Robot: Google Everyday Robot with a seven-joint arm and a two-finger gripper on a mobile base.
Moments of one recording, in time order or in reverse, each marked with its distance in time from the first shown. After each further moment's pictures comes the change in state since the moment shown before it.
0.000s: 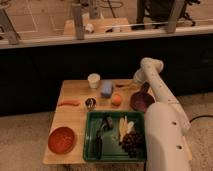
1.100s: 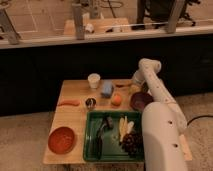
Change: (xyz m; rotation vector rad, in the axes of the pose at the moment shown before) arm 0.003 -0.001 0.018 0.002 0.043 -0.002
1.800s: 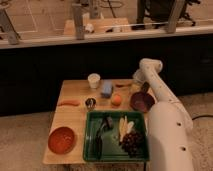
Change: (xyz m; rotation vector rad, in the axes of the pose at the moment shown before) arm -0.003 -0.003 -0.011 0.038 -0.007 0.004
